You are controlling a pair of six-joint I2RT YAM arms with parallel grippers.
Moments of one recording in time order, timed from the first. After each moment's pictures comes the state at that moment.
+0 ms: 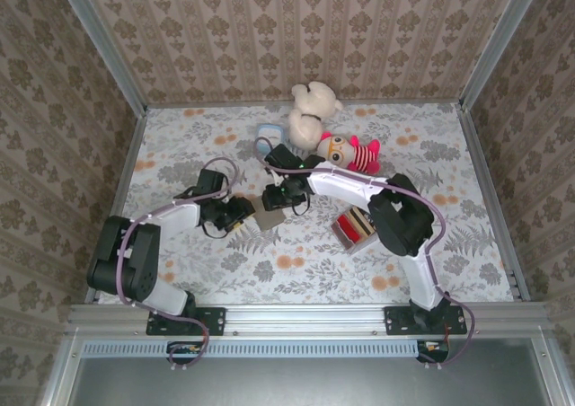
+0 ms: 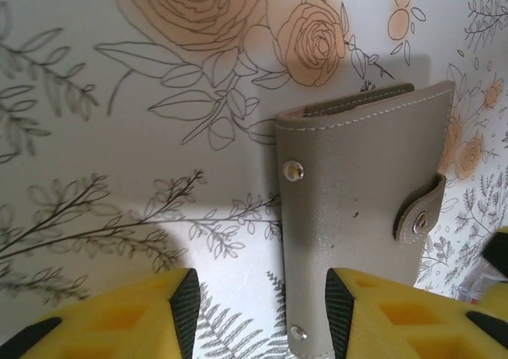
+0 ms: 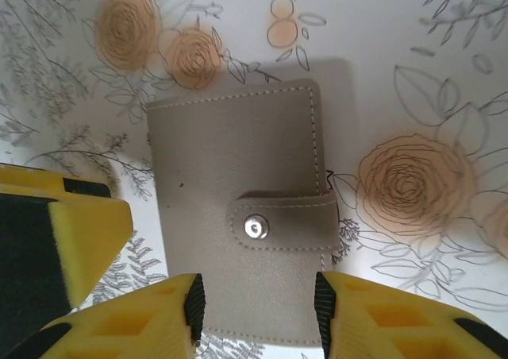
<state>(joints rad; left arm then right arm) -0.32 1.51 0.69 -0.27 0.41 -0.79 0.75 2.10 1.62 -0.65 -0.19 0.48</state>
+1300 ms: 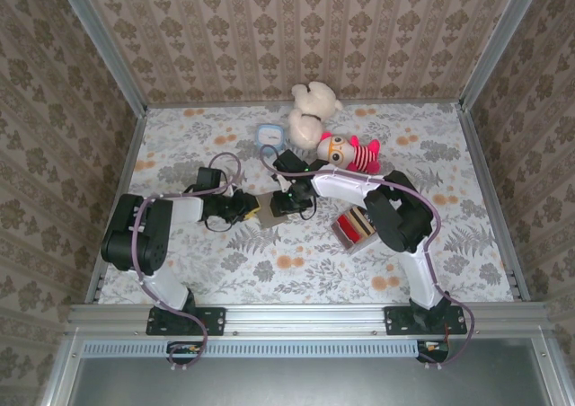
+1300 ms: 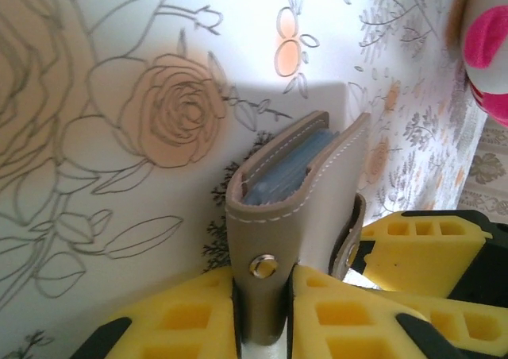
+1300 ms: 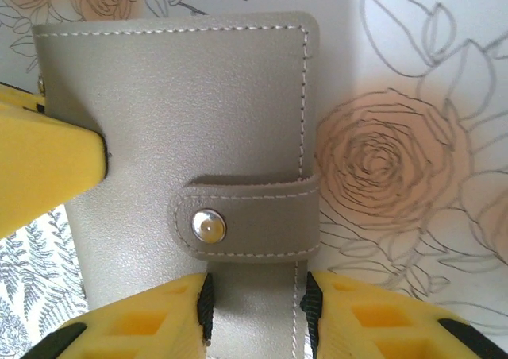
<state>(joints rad) -0.26 1.69 0.69 0.02 0.70 -0.76 0.71 2.11 1.52 -0.61 -0.24 0.42</state>
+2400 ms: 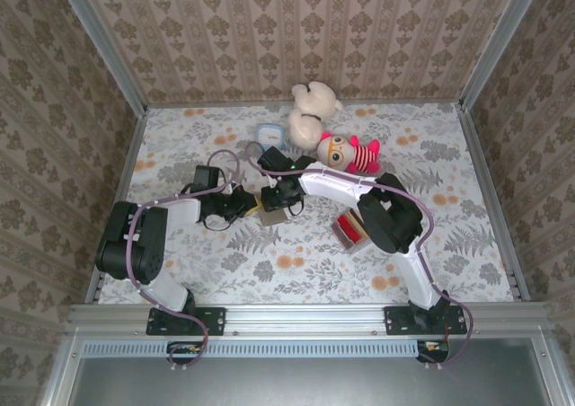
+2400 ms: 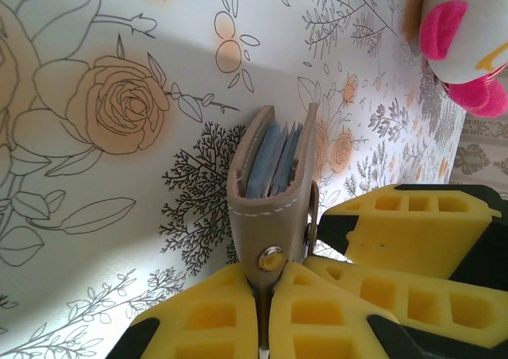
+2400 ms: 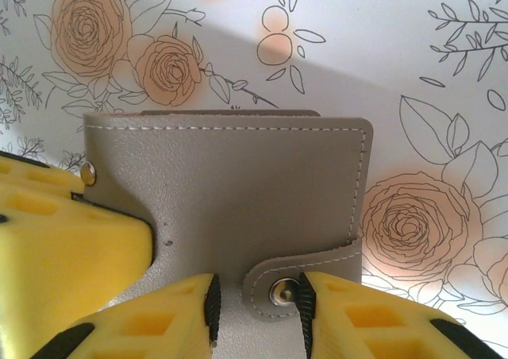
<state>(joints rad) -0.26 1.62 0.69 -0.01 0.70 -0.75 0.77 2.18 1.71 -0.70 -0.10 0.43</state>
